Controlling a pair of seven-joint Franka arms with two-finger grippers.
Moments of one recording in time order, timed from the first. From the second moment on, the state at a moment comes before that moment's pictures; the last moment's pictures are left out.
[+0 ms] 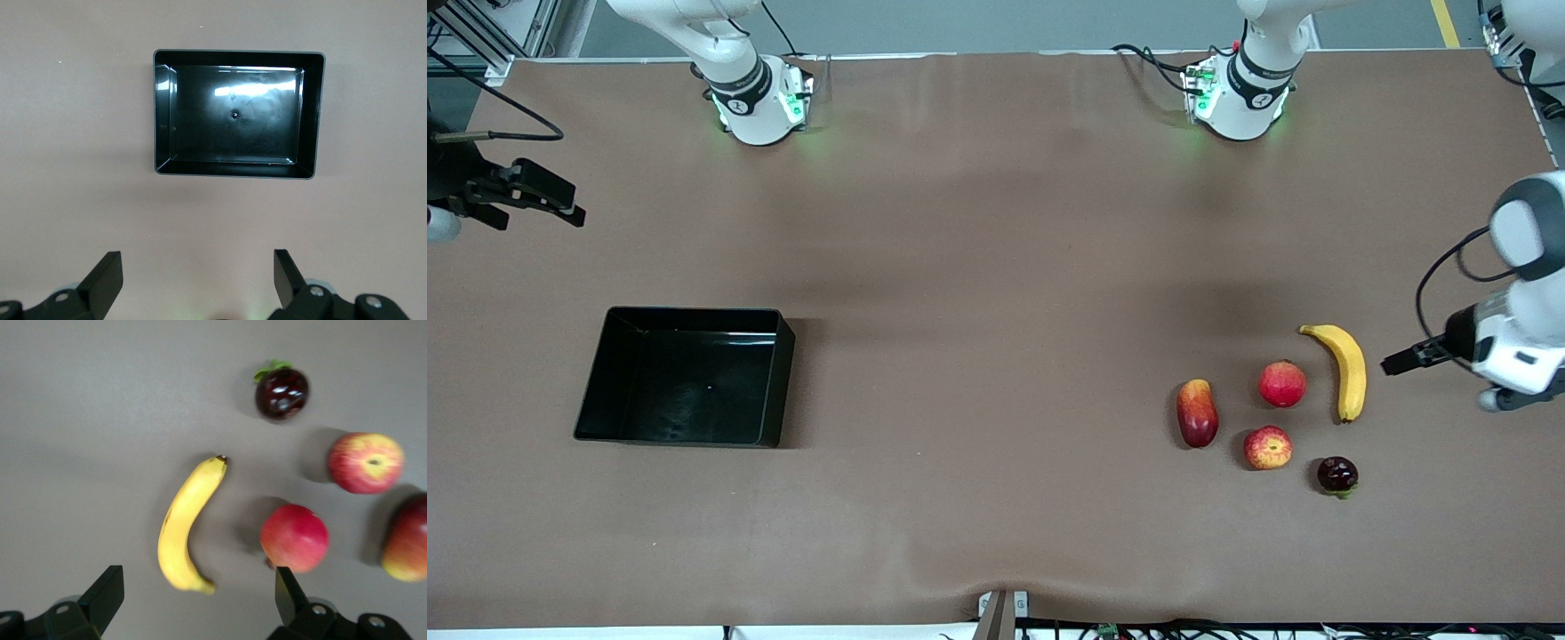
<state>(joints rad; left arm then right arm) 0.26 0.34 -0.13 -1.84 0.03 2.17 -0.19 0.05 -0.03 -0.06 -1.56 0.05 1.48 -0.01</state>
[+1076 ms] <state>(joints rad) 0.32 0.57 -0.13 -1.90 0.03 2.33 -0.19 0.05 -0.03 -0.06 -1.56 0.05 1.48 -0.01</state>
